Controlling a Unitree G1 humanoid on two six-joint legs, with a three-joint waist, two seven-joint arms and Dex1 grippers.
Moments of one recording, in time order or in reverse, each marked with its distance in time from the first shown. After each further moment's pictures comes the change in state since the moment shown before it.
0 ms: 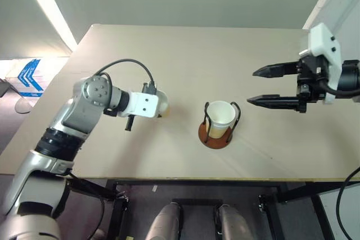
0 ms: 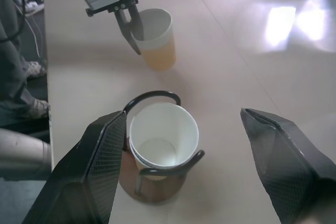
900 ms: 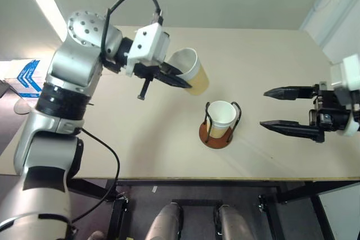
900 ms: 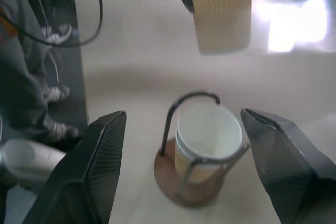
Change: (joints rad) left arm -0.425 -0.091 -0.044 0.137 -0.453 0.171 -0.217; right arm 0.402 0.006 -0.332 -0.168 0.240 -0.106 -0.048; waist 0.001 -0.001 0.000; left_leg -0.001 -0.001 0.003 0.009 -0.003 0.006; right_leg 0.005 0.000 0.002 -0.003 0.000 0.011
